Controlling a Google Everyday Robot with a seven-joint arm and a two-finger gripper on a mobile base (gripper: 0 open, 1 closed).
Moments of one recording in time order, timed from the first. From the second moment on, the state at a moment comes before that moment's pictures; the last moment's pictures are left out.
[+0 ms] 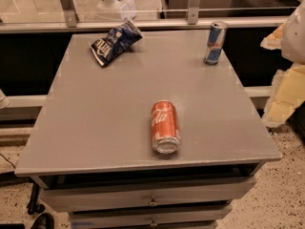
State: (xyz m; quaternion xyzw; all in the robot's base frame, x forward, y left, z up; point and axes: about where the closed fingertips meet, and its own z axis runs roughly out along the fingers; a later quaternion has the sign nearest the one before) arm 0.438 -0.217 0.976 -0.60 0.78 -0.03 0.16
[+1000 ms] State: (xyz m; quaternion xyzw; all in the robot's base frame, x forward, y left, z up) arm 0.538 -0.149 0.969 -0.61 0.74 0.01 0.28
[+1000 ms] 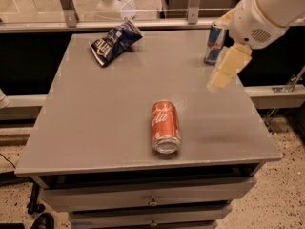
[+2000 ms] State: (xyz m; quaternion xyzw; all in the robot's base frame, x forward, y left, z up) arm 0.716 0.003 0.959 -0.58 0.66 0.09 0.46
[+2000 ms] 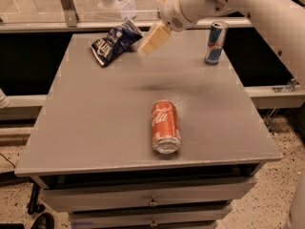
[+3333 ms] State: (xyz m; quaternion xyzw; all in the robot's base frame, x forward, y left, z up) arm 0.758 0.031 0.927 -0.55 0.68 0.10 0.47
